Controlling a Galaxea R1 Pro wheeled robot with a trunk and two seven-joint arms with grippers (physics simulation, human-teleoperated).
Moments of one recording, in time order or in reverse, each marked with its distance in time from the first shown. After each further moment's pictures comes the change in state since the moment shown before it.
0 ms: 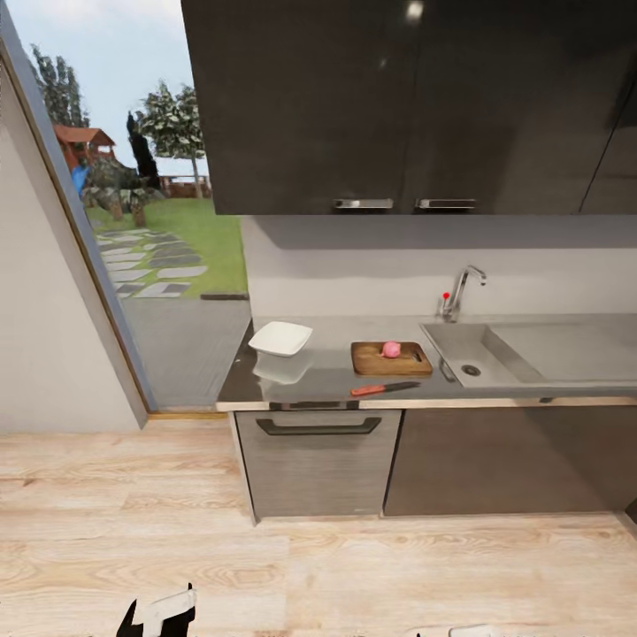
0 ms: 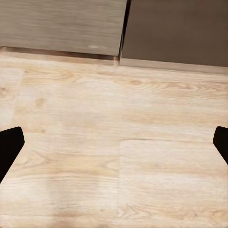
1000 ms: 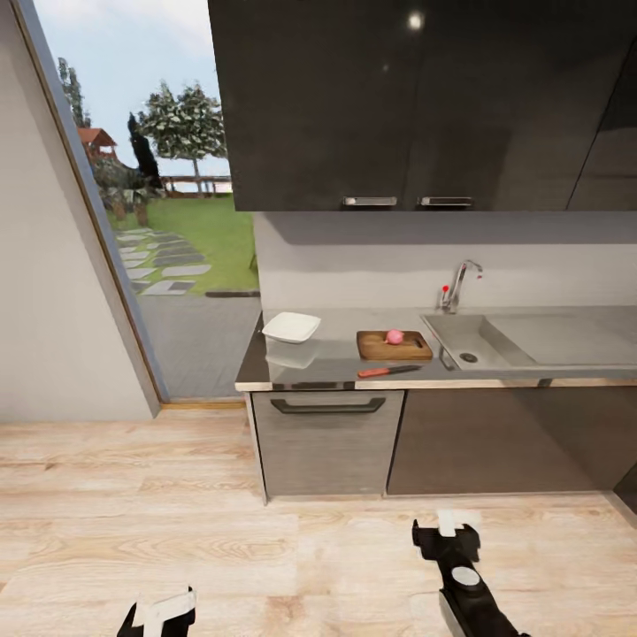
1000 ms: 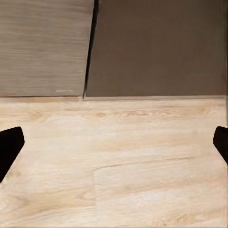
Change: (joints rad) left arm 0.000 0.000 0.000 0.000 0.000 0.033 -0.001; right arm -0.019 0.014 0.001 -0.685 0.002 0.631 -0.259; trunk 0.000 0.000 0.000
